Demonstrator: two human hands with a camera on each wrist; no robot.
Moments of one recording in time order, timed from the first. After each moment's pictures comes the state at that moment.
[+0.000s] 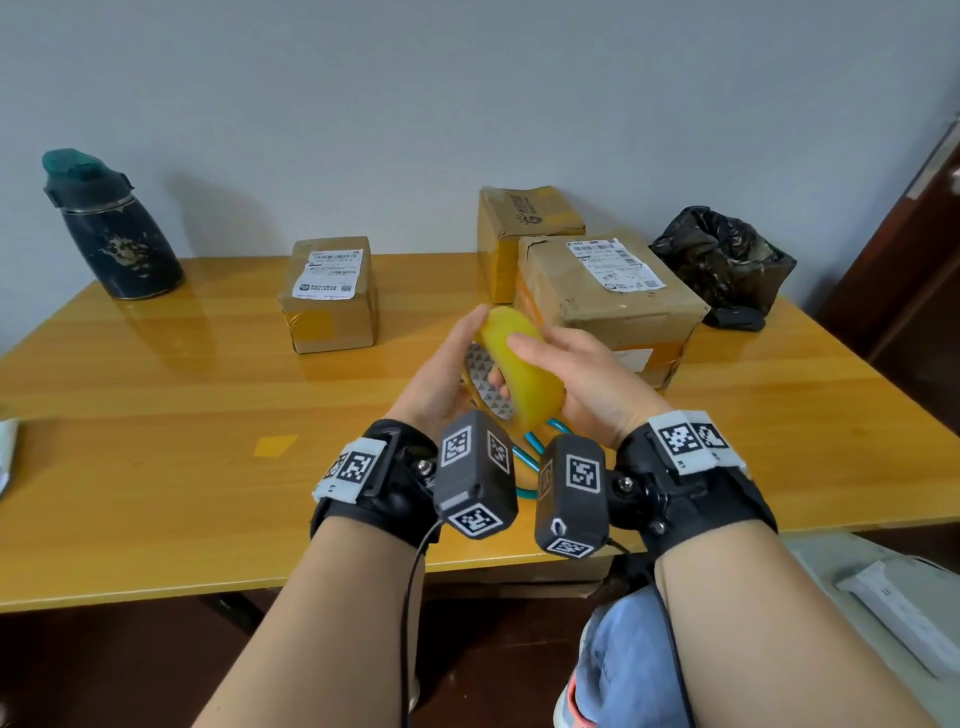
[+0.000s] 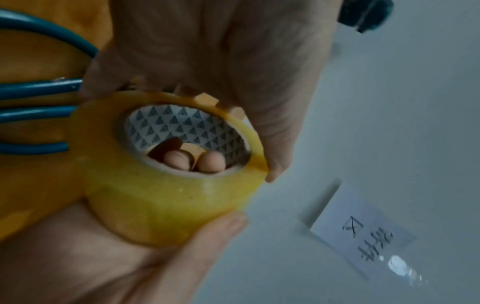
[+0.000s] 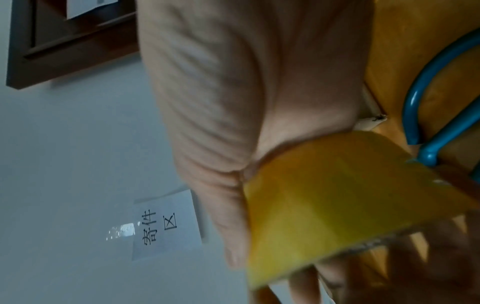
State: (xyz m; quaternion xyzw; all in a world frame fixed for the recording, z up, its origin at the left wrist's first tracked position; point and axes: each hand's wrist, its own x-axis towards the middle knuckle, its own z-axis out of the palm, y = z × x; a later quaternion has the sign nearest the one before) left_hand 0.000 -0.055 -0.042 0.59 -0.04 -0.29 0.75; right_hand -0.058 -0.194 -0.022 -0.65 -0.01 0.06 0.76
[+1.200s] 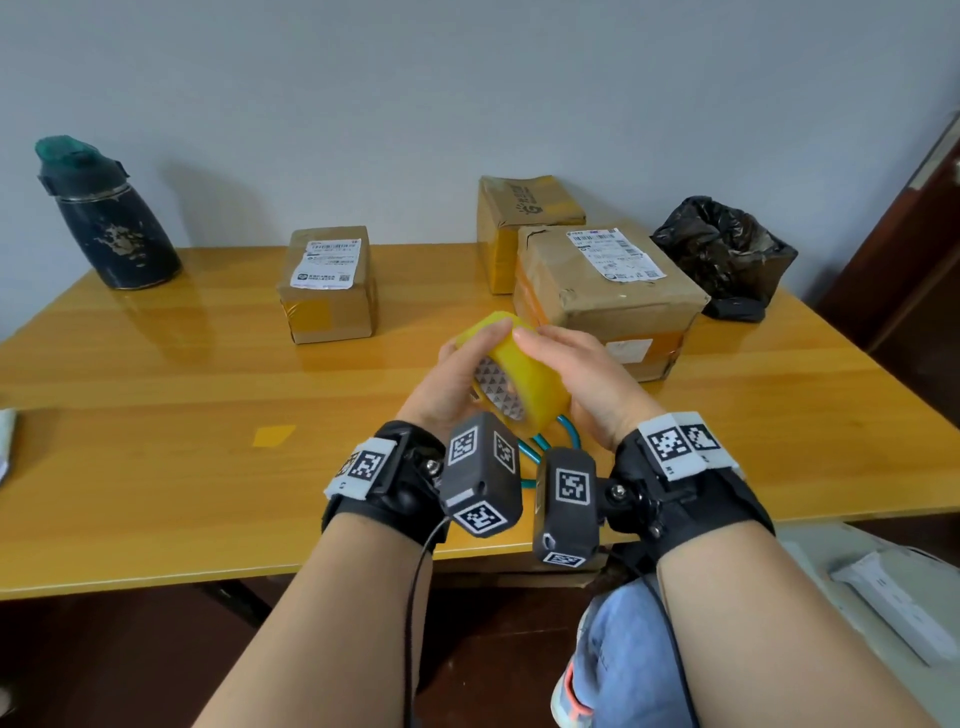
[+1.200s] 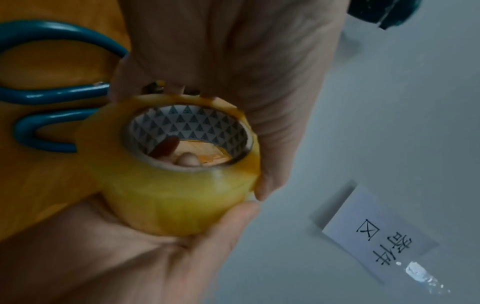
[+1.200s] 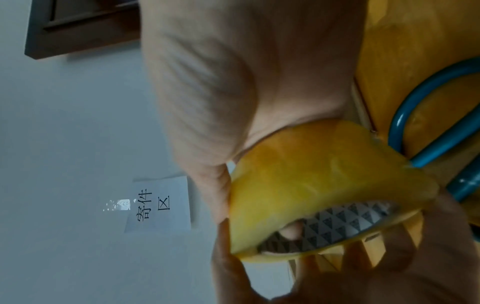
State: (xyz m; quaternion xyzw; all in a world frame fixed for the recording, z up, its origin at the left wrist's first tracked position) left_hand -0.014 -0.058 -0.048 0.61 -0.01 -0.29 0.74; right_hand -0.059 -0.194 -0.032 -0.68 0.06 0.02 0.73
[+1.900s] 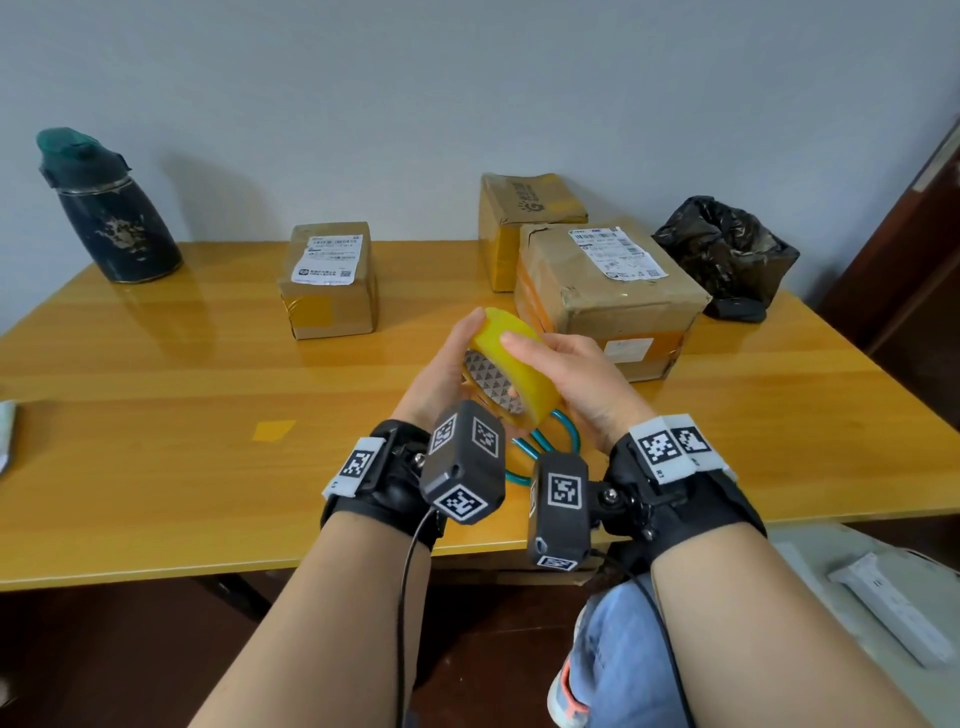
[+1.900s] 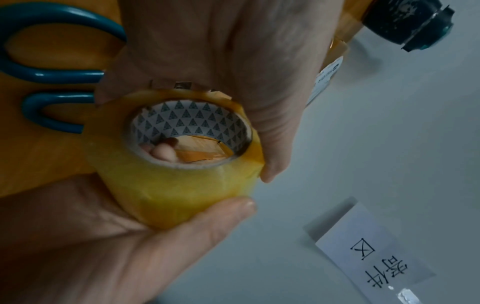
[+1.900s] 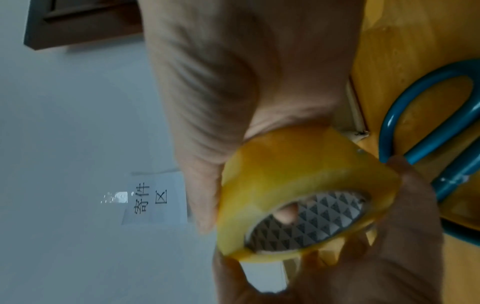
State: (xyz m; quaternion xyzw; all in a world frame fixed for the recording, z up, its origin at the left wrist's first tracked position) left_hand -0.011 -0.055 -0.051 0.54 0.04 -0.34 0.77; right_hand -0.062 -0.190 -0.031 -0.73 0.07 0.02 0.68
